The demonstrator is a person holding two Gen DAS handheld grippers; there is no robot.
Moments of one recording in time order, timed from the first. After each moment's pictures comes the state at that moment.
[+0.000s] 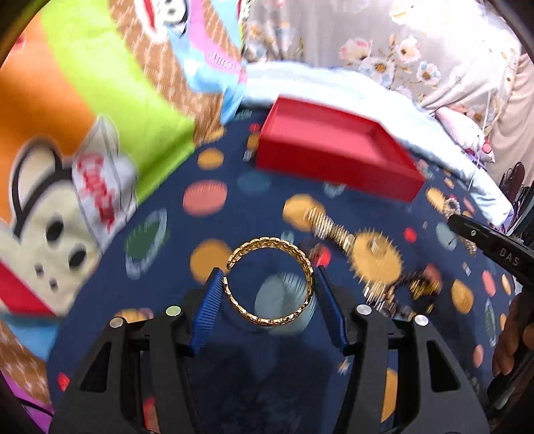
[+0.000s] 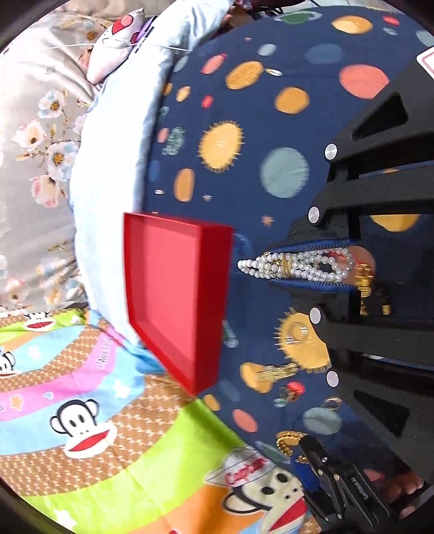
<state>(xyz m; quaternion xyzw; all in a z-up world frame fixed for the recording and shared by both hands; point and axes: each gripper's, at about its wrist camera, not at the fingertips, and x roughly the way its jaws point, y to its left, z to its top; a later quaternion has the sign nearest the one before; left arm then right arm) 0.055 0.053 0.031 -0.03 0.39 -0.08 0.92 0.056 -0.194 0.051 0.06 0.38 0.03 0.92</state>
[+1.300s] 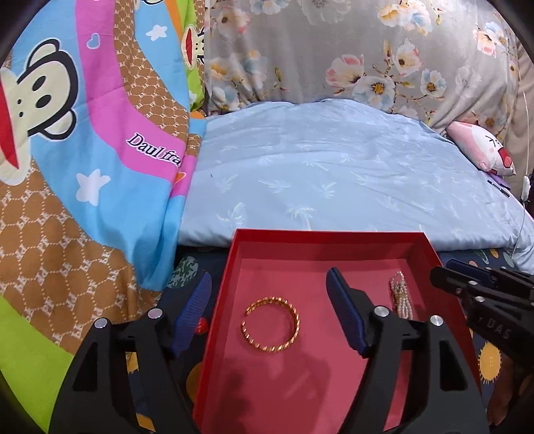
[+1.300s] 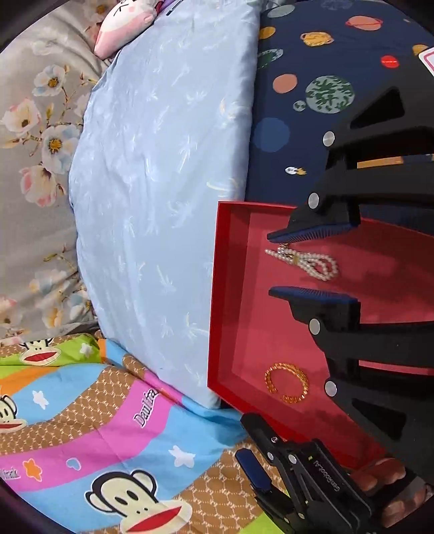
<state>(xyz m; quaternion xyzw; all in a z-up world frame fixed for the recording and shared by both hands) 0.319 -0.030 0.070 0.03 0.33 -0.09 0.94 0.294 -0.229 0.062 0.07 0.39 0.03 0.92</state>
